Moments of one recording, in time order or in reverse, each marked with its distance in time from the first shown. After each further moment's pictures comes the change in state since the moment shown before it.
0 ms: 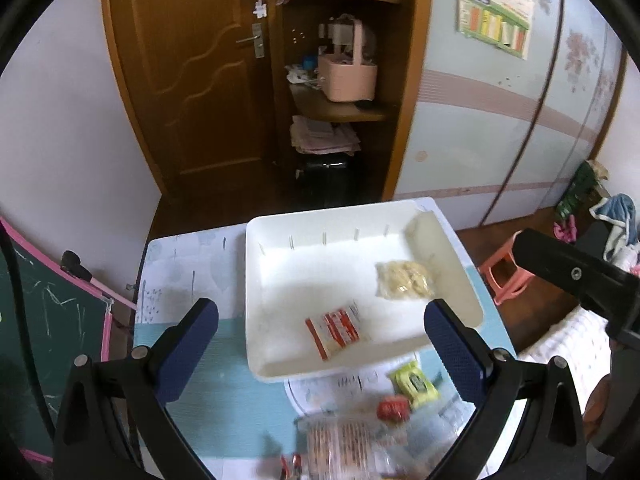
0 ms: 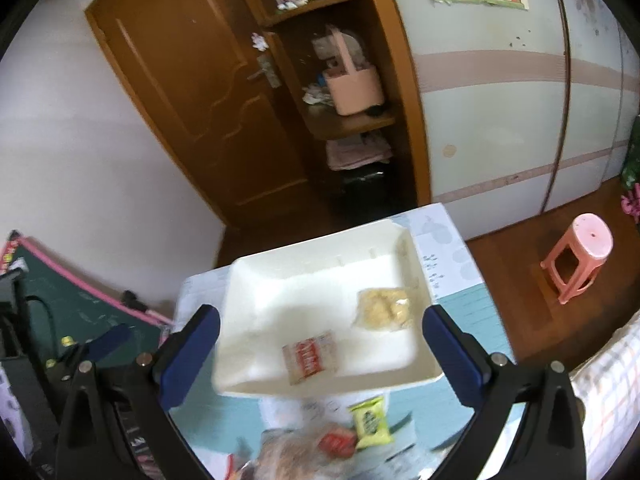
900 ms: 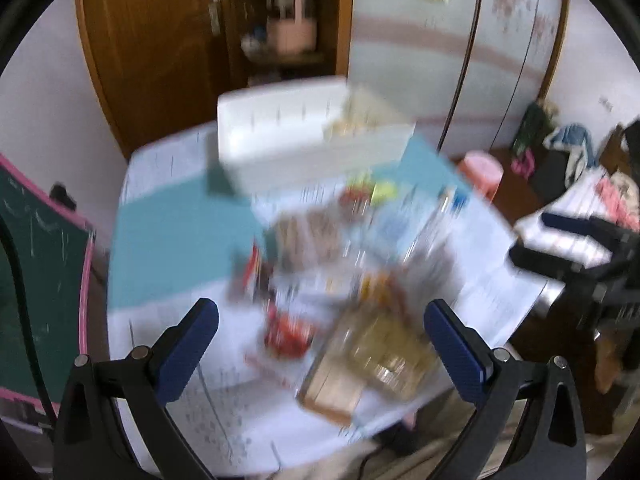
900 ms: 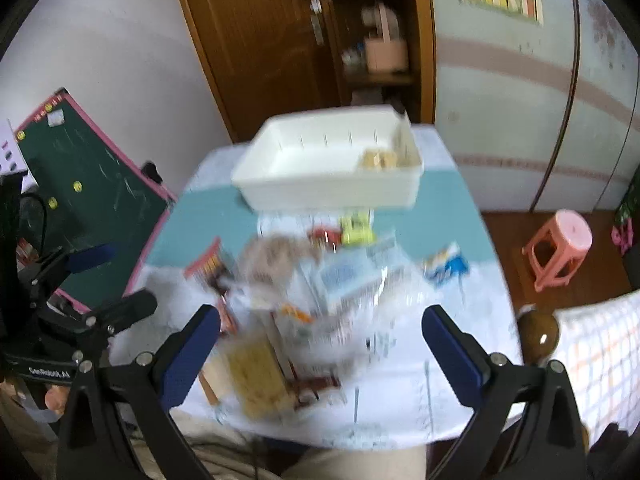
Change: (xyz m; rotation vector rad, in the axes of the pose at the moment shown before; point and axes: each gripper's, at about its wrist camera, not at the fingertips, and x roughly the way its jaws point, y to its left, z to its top) left arm -0.065 0.002 -0.262 0.133 0.096 -0.114; right arm -0.075 -0.018 -0.247 -0.211 0.118 -0.090
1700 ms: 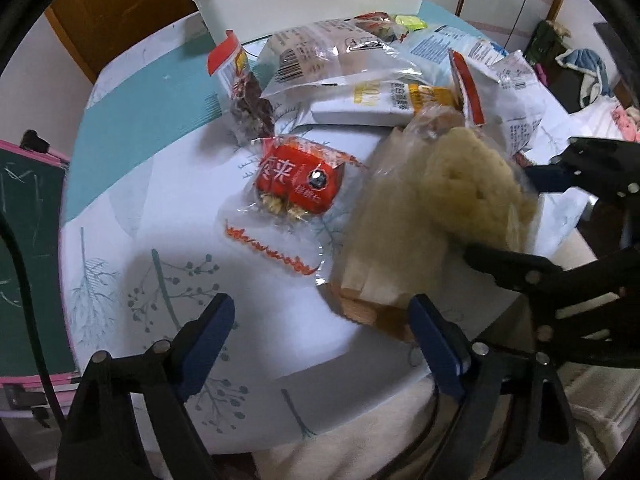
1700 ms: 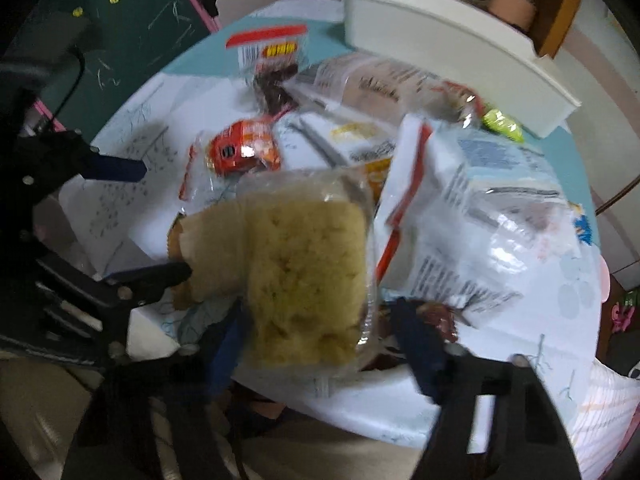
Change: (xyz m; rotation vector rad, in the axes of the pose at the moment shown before) left arm 0.088 0.019 -0.094 0.073 0.282 0.009; right arm 0.120 0.091 -0.085 -0.424 0.321 0.029
